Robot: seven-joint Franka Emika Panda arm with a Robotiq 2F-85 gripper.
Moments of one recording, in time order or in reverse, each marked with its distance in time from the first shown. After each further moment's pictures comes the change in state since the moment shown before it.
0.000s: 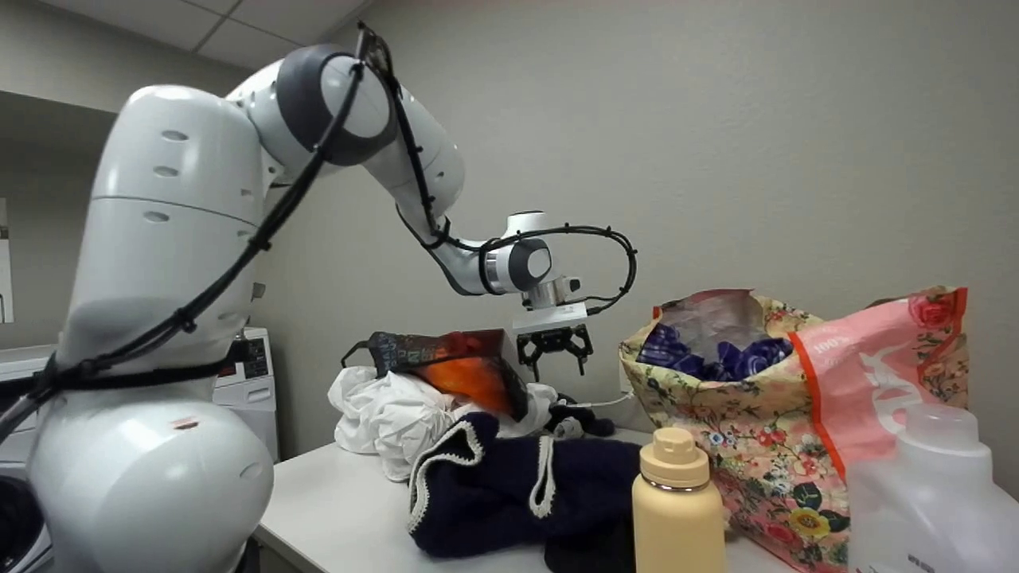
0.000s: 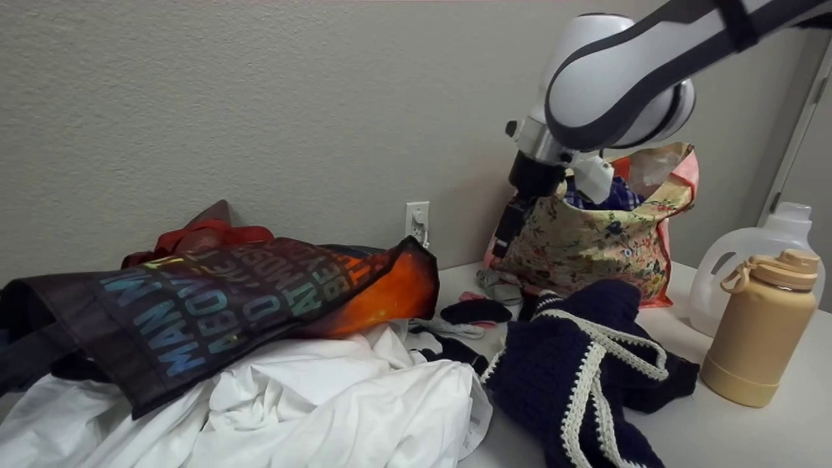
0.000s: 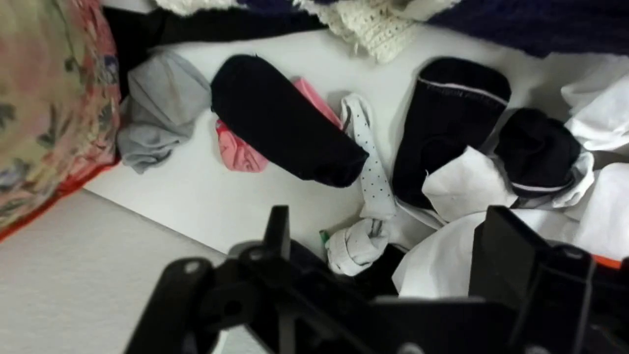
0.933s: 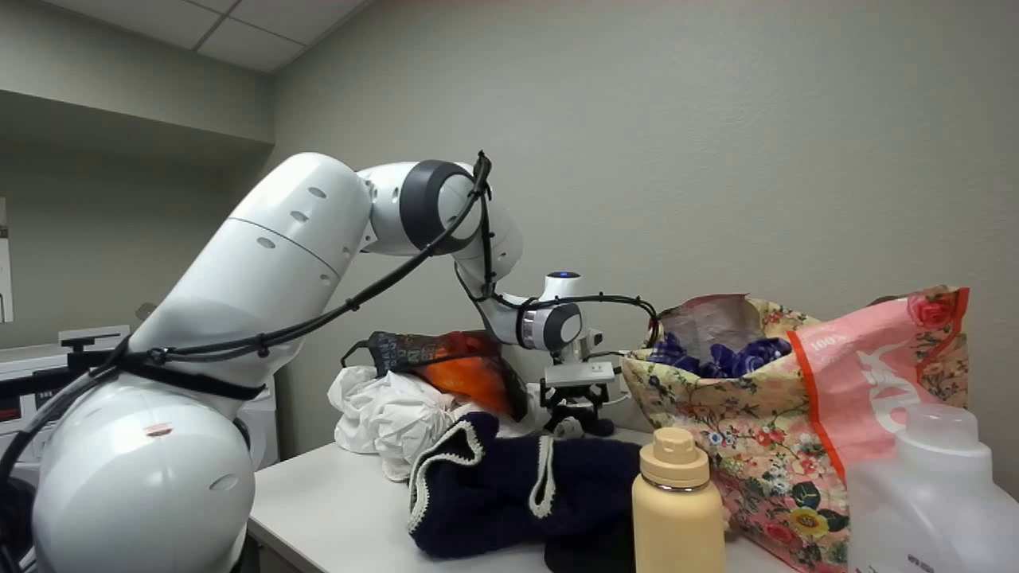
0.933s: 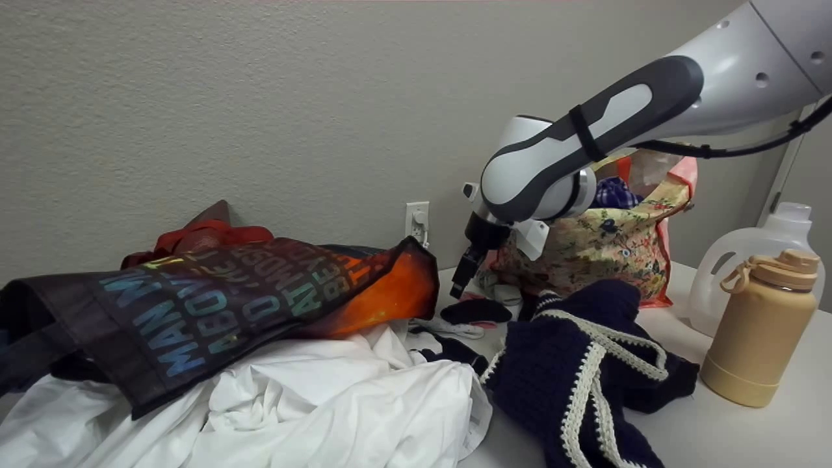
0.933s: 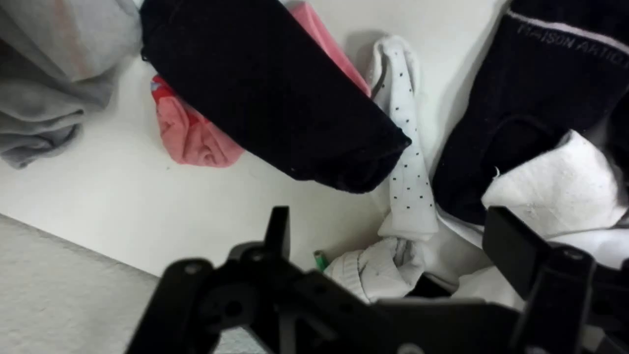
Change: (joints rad) arm -0.134 0.409 0.146 0.303 0.043 0.079 -0.117
